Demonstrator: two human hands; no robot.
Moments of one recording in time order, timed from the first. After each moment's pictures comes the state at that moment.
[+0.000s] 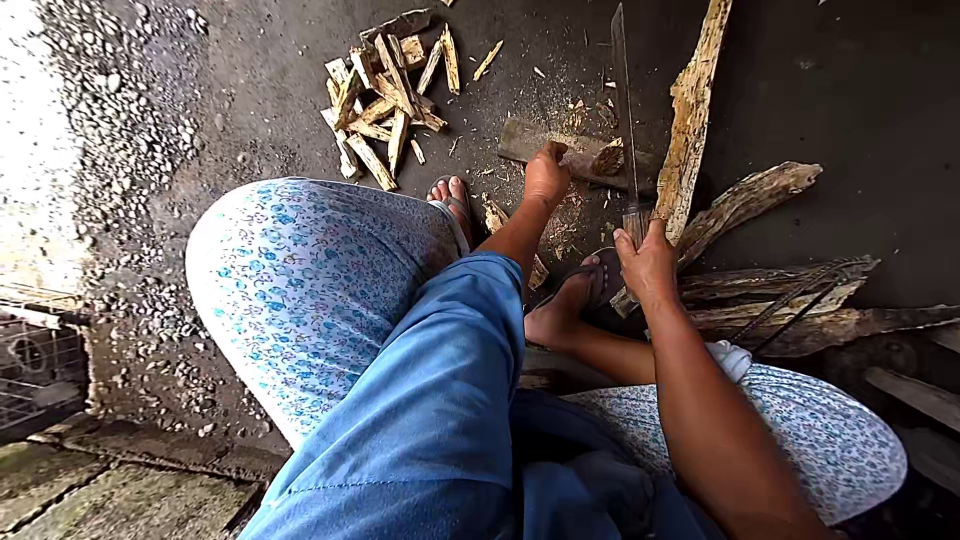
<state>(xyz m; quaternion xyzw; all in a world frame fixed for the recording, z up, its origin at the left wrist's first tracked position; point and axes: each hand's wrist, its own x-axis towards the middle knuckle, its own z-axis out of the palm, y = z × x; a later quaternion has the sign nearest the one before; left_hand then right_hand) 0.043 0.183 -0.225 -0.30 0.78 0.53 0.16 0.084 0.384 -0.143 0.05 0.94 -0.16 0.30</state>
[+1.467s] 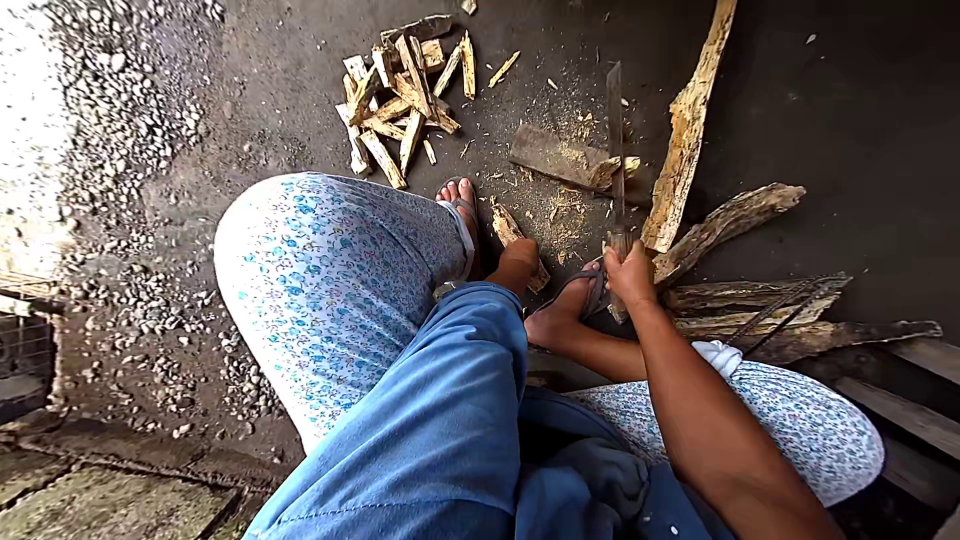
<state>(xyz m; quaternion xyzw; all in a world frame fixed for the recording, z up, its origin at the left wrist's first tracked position) 0.134 0.195 -0.161 -0.18 0.77 0.27 0.55 0.101 0.382 -0.171 0.05 0.93 -0.21 0.30</state>
